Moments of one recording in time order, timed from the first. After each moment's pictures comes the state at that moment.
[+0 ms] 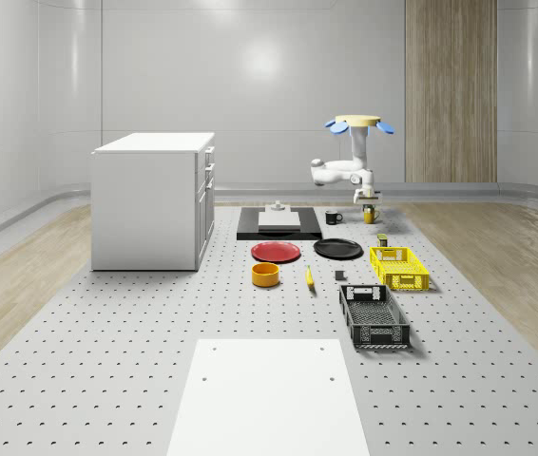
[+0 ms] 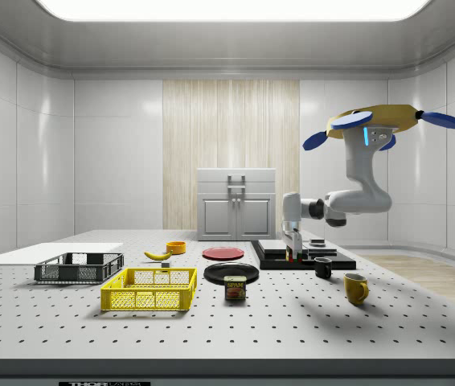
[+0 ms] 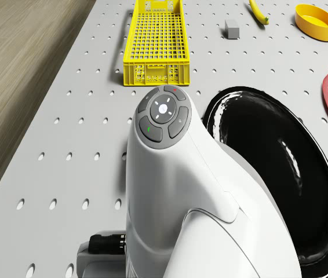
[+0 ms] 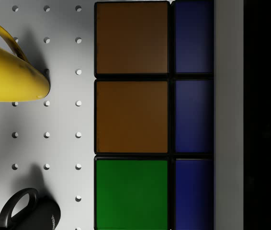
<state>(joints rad) -1.18 -1.42 1.42 -2.86 -1.75 1.47 1.68</state>
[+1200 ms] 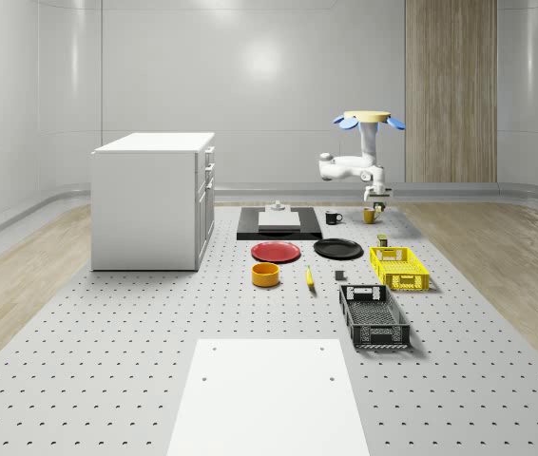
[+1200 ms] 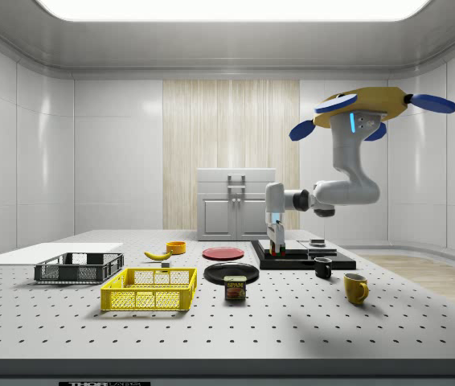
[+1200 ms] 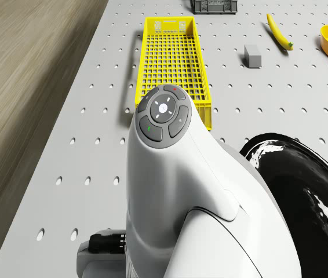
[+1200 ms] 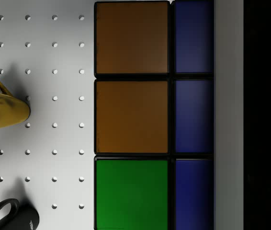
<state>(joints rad) -1.19 -1.49 1.43 -2.85 -1.73 1.53 1.69</state>
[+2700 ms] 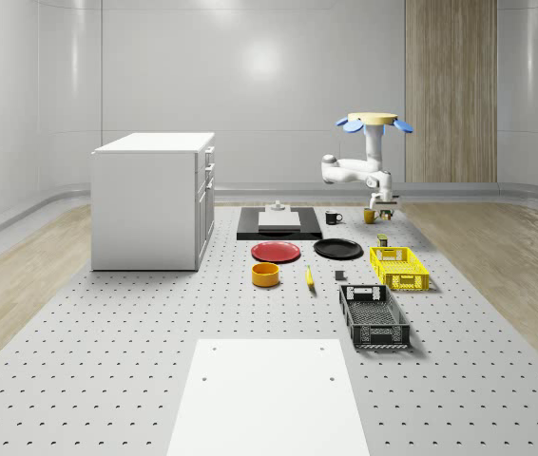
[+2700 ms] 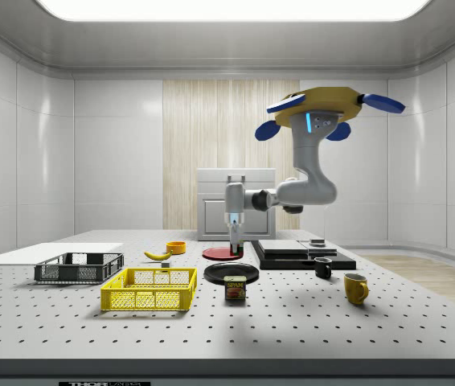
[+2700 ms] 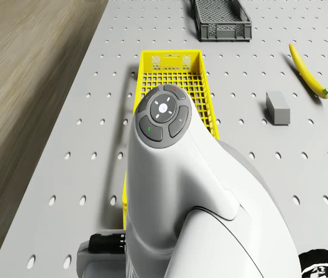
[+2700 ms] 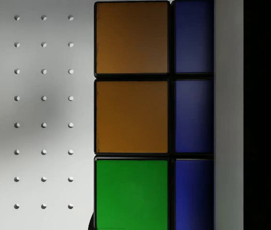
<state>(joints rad) -1.20 -1.54 1.44 -2.85 -1.70 1.58 1.70</state>
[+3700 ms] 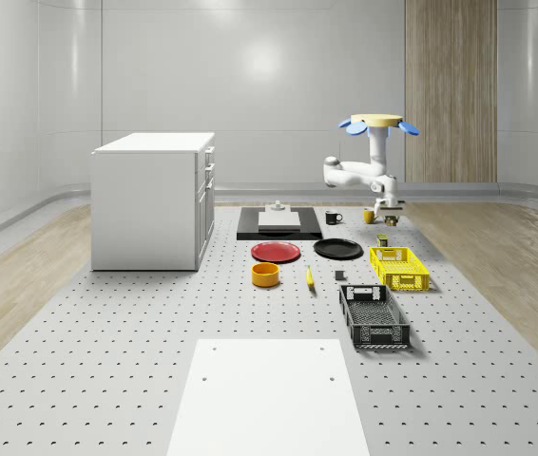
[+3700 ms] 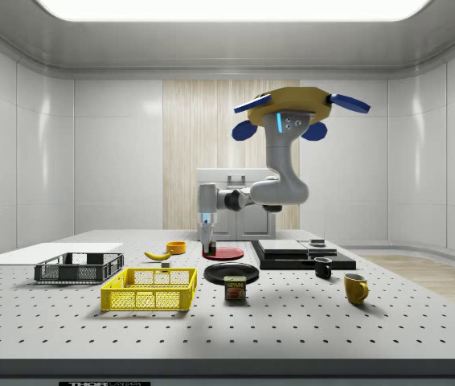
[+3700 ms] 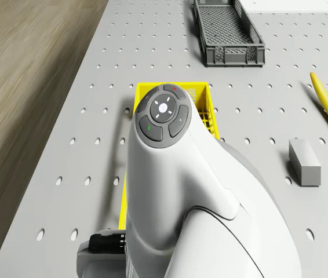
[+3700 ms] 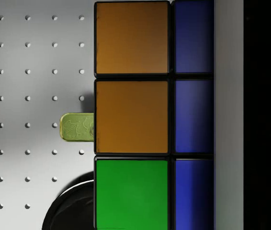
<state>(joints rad) -1.20 -1.56 1.44 -2.85 -1.69 1.60 1.70</state>
